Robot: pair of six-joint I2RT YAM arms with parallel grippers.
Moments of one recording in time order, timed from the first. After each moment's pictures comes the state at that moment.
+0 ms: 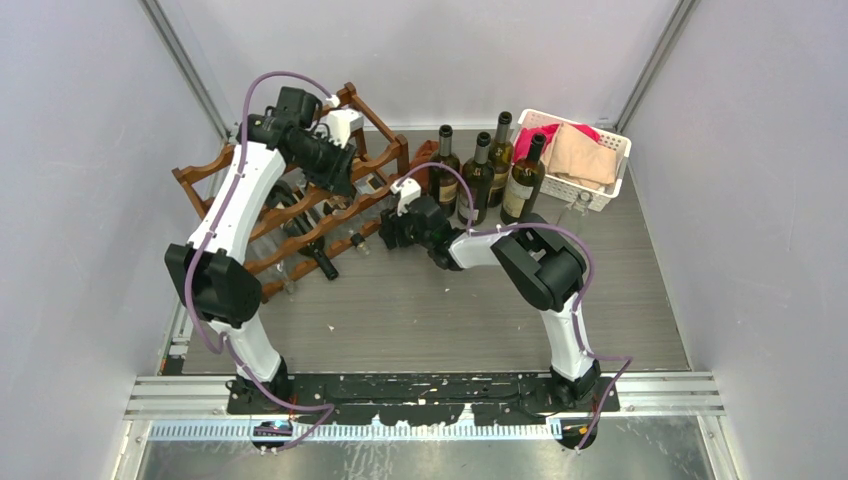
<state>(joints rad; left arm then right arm) -0.24 1.77 1.90 -1.14 0.36 0.31 0.74 2.08 1.14 0.53 -0.01 0.19</state>
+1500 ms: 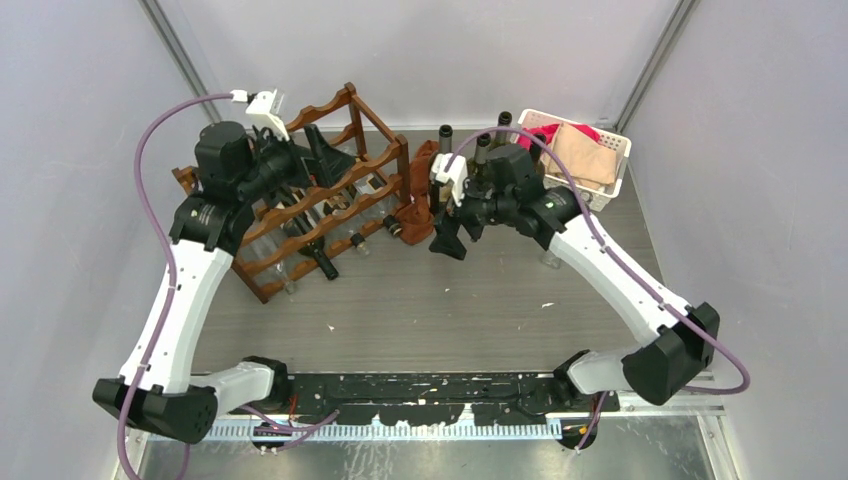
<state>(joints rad) -0.23 1.17 1.43 -0.48 0.37 -0.29 0.58 1.36 1.30 -0.61 -0.57 -0.34</state>
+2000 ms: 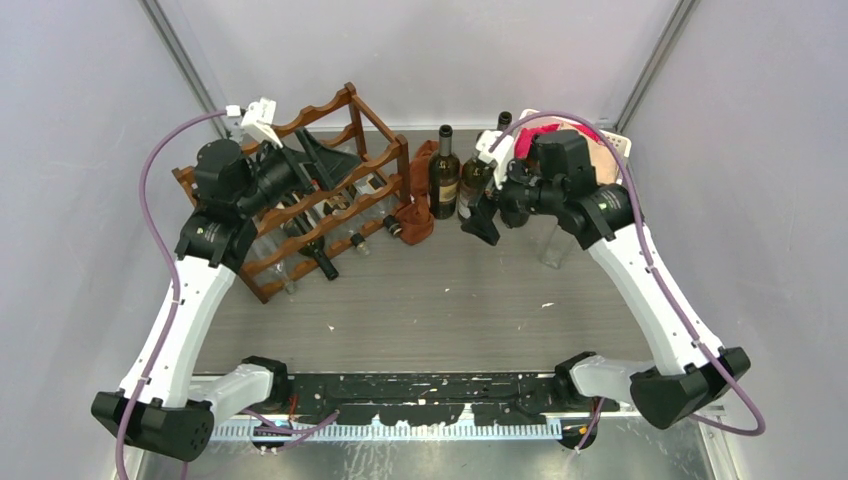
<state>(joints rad) -0.23 1.07 1.26 -0.26 0.45 -0.56 0.43 1.24 1.44 -0.79 -0.54 -0.40</state>
